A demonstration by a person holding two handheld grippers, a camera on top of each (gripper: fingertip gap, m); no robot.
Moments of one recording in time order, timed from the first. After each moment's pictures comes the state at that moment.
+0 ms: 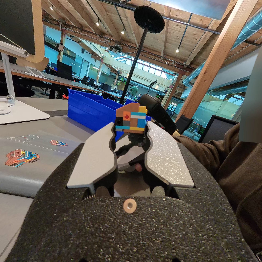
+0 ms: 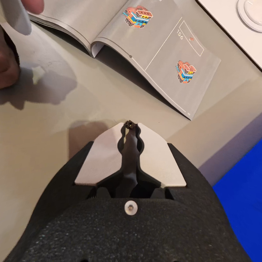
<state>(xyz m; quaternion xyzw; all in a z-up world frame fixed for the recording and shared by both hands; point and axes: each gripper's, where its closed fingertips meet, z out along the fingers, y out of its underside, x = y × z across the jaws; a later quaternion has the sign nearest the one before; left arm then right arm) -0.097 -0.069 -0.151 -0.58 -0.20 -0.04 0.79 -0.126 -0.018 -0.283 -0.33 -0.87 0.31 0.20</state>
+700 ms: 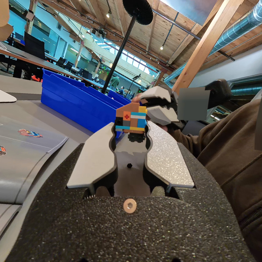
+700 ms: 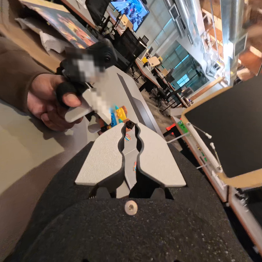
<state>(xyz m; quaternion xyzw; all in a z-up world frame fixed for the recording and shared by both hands) -0.086 -0.059 -0.157 -0.58 -0.20 -0.14 0.78 -0.085 -0.058 -0.128 0.03 -0.76 0.50 0.42</state>
